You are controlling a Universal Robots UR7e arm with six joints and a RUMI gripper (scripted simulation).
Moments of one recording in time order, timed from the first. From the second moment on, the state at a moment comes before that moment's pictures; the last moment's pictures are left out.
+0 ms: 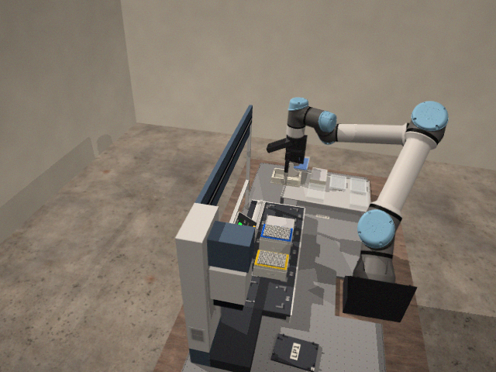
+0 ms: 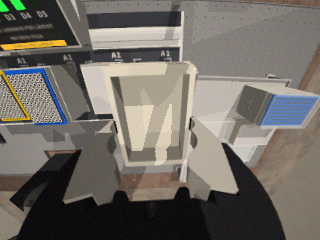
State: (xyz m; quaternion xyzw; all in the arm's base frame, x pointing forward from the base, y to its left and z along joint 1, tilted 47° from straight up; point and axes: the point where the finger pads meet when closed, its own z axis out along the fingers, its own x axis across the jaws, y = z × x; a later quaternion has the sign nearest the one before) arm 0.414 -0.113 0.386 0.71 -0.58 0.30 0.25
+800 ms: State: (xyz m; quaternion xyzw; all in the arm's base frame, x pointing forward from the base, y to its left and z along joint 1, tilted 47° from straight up) arm 0.409 -0.088 0.410 0.71 -0.58 0.30 0.25
